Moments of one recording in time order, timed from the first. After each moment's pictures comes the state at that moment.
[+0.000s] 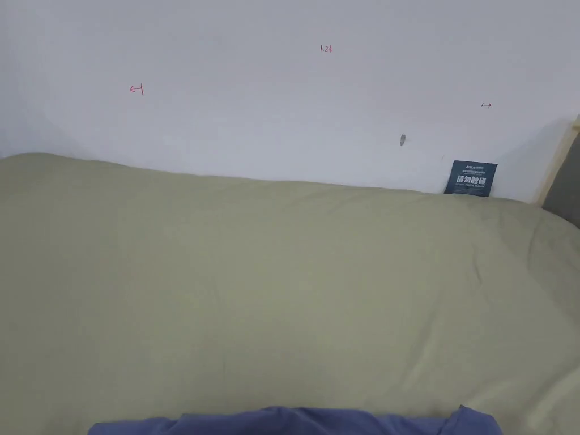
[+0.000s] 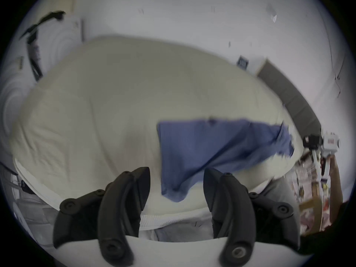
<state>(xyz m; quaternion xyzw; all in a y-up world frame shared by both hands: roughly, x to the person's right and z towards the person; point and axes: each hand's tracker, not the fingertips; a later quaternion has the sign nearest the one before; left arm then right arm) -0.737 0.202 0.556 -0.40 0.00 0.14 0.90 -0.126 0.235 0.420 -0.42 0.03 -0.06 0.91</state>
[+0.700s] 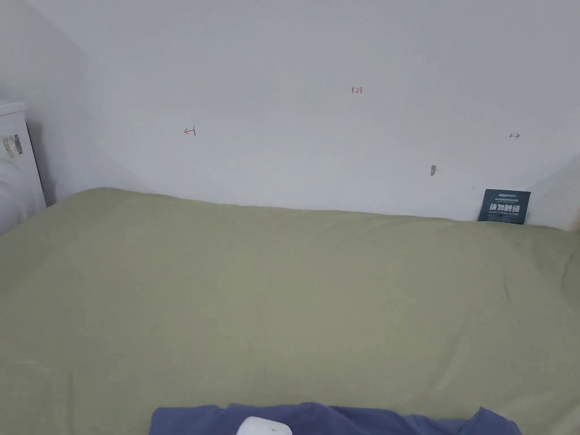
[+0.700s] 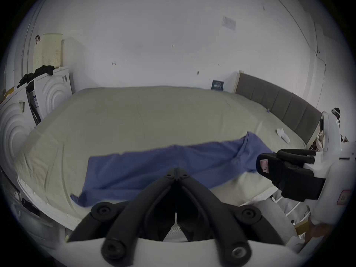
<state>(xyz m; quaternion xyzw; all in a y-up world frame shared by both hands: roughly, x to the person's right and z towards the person) -0.510 0.186 0.563 -0.29 -0.01 0.04 0.96 -0.347 0.185 0.517 -0.30 0.10 0.03 0.95</state>
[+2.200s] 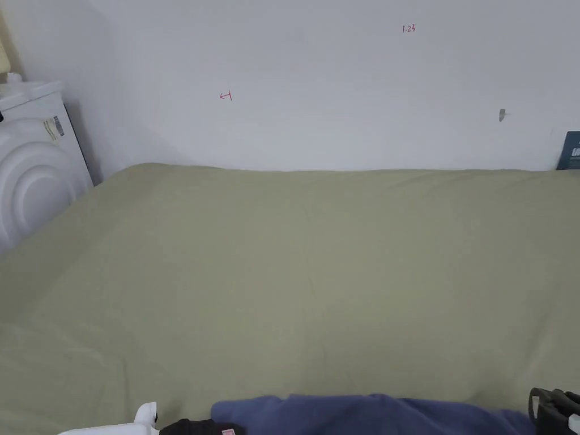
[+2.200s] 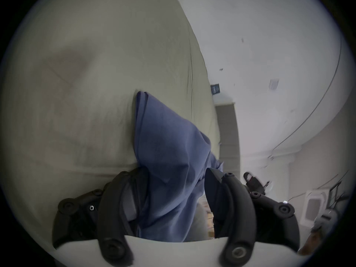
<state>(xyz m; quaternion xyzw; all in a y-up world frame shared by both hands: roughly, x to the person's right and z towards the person) -0.772 0.087 0.481 -0.41 -0.18 0.56 0.70 -0.311 0.236 0.427 -0.31 0.12 -0.05 0.94</state>
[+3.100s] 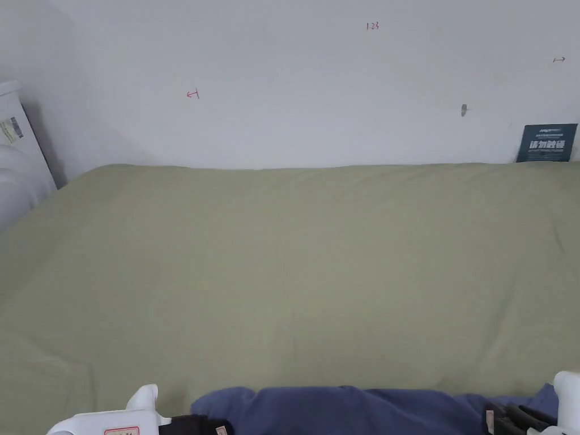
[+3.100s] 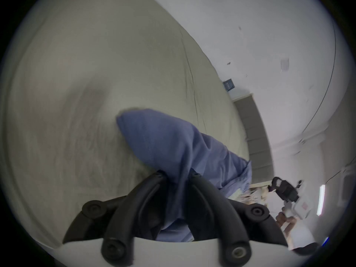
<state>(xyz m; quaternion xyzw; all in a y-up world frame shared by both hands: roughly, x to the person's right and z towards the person) -0.751 0.118 0.453 -0.45 -0.11 0.38 0.80 -0.301 0.226 0.449 -0.34 0.14 -0.09 0.93</state>
